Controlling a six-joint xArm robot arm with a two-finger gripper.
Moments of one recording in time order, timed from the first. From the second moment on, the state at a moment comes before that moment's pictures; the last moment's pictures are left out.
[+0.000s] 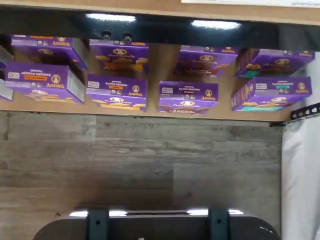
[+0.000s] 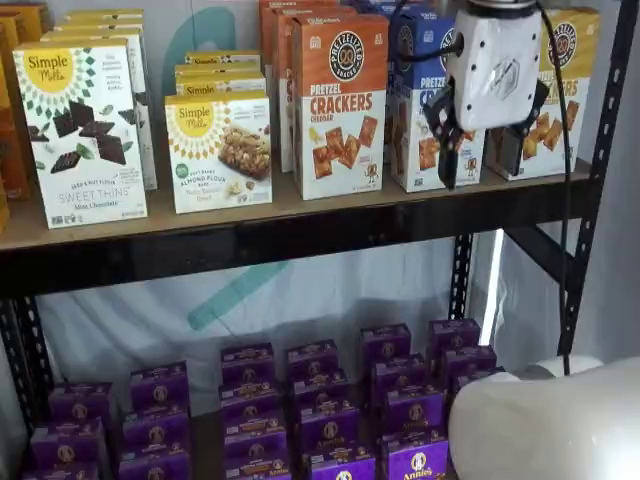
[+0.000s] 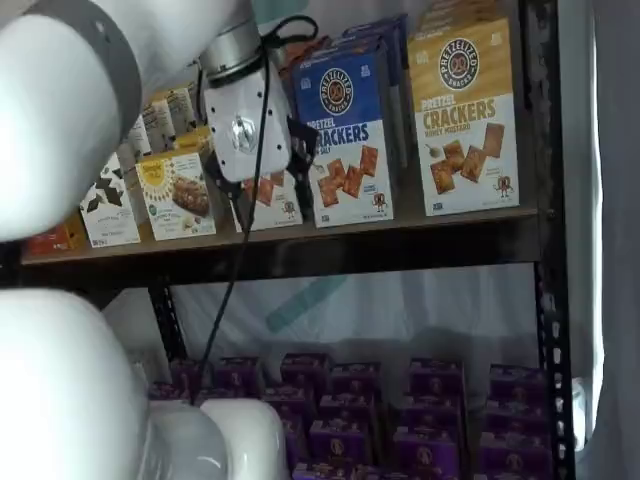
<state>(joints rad) 0.03 -0.94 -0.93 -0.05 1.76 0.03</state>
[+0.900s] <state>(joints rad) -0.09 -0.99 -0.72 0.00 1.61 -0.08</state>
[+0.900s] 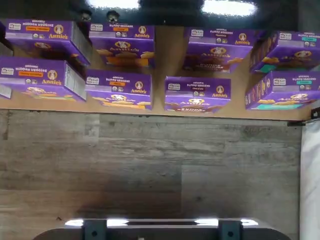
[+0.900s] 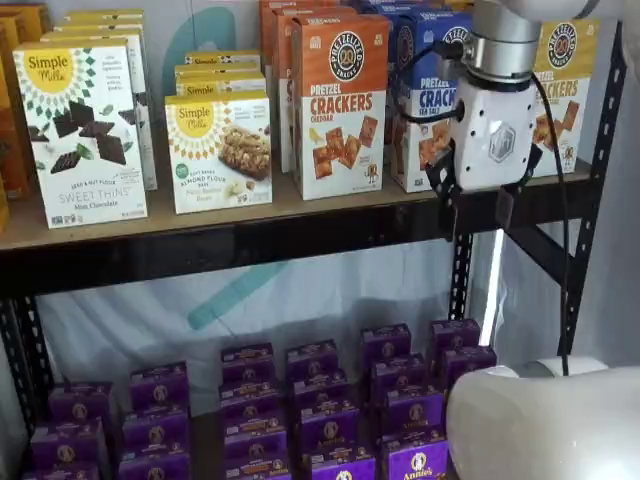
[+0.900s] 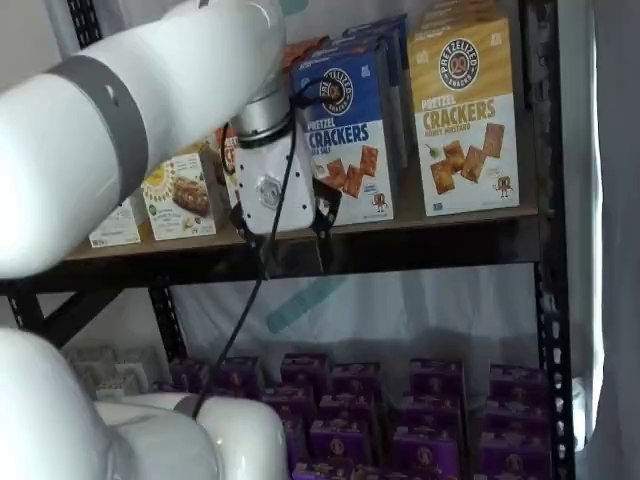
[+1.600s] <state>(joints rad) -0.12 -1.02 -0.62 0.00 1.54 -0.11</state>
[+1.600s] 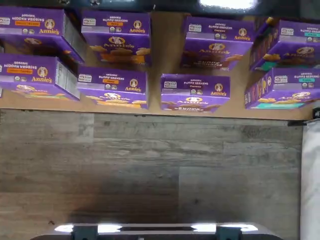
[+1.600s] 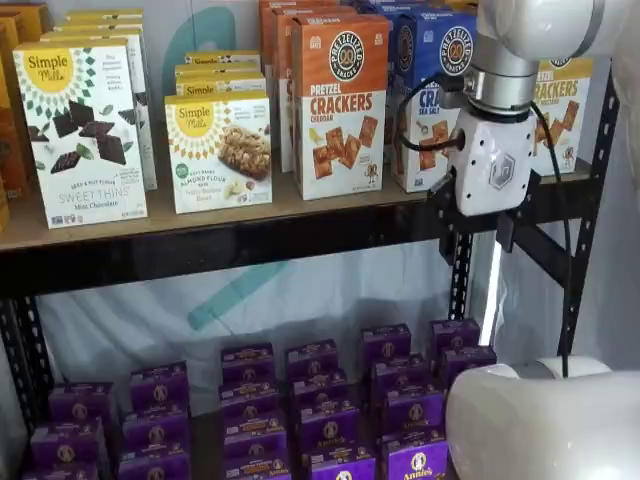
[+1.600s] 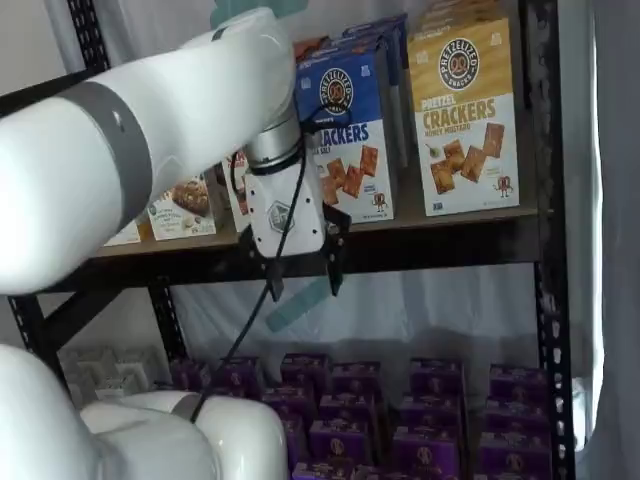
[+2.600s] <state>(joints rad) -0.33 -0.83 -0.88 0.03 1.51 -0.31</state>
